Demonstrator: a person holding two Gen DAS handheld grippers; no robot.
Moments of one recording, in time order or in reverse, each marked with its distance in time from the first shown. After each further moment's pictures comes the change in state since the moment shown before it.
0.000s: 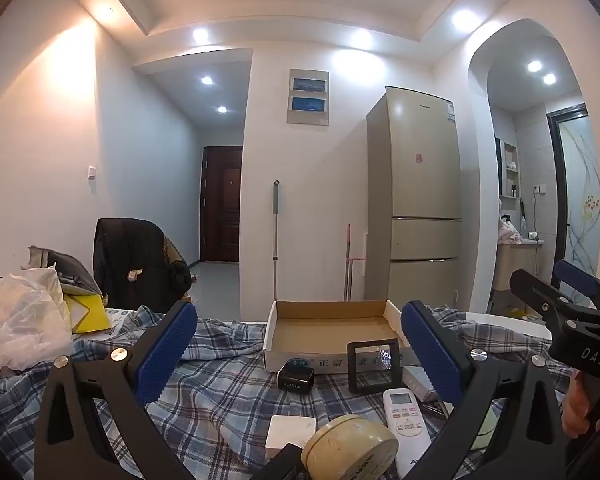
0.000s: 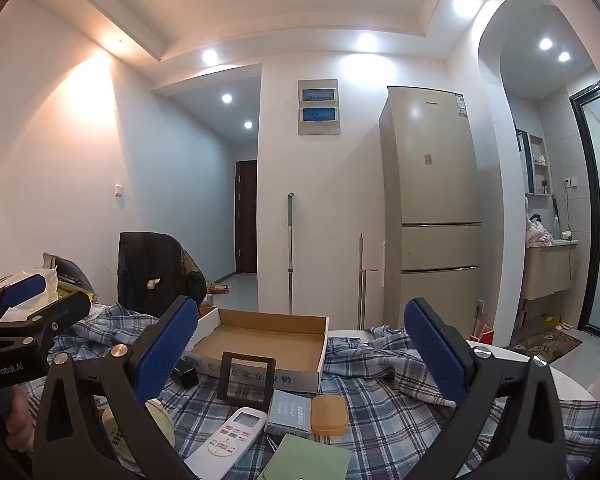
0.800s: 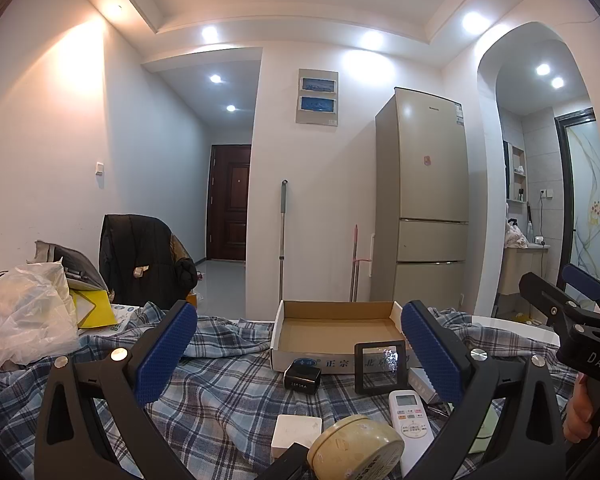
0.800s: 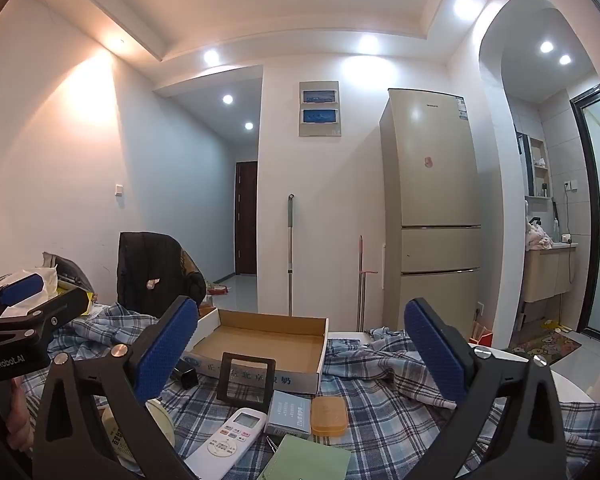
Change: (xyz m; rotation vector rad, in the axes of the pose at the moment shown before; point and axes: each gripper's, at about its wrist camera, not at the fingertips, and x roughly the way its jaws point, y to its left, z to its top) left arm 0.003 0.006 0.000 -0.026 0.001 0.027; right arm 0.000 0.001 0.000 -0.009 0.015 0.000
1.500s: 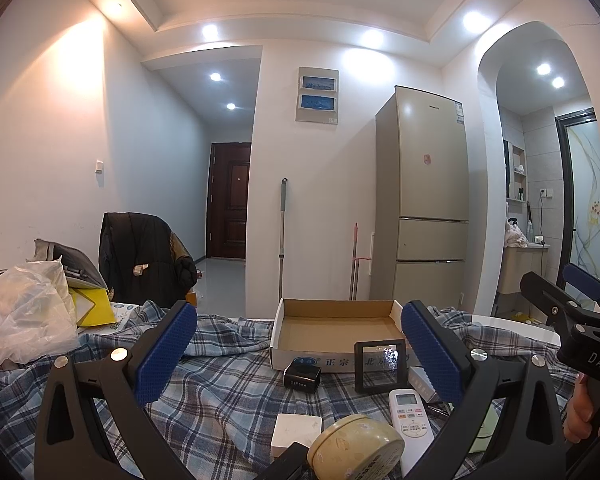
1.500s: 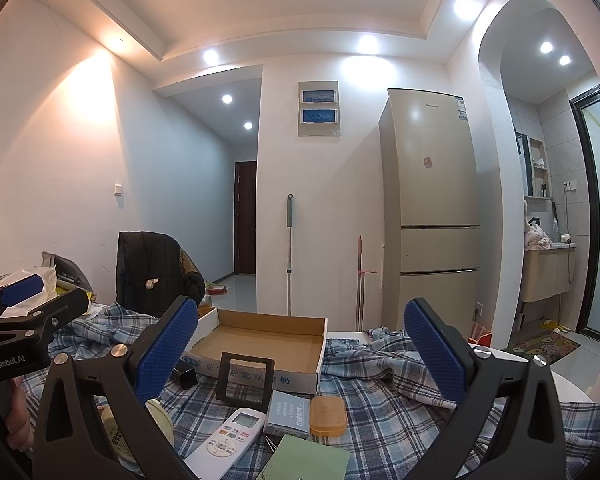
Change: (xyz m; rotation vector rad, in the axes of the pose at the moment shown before) left arm -0.001 0.001 0.000 0.000 0.002 -0.001; right arm 0.000 -0.001 0.000 -0.001 0.000 0.000
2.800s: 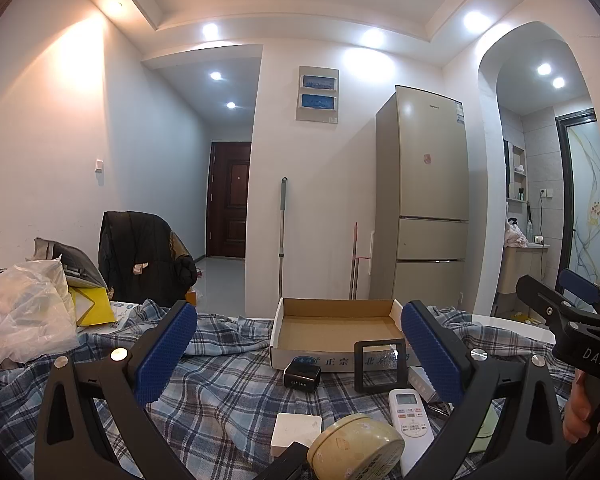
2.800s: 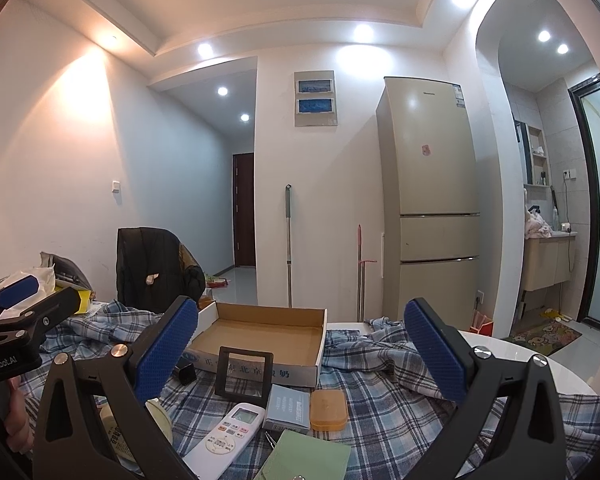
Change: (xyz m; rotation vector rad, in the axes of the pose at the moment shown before) left arm 0.001 -0.002 0.000 -0.002 0.003 -0.001; right arm 0.004 -0.003 0.001 0.024 0.037 -0.001
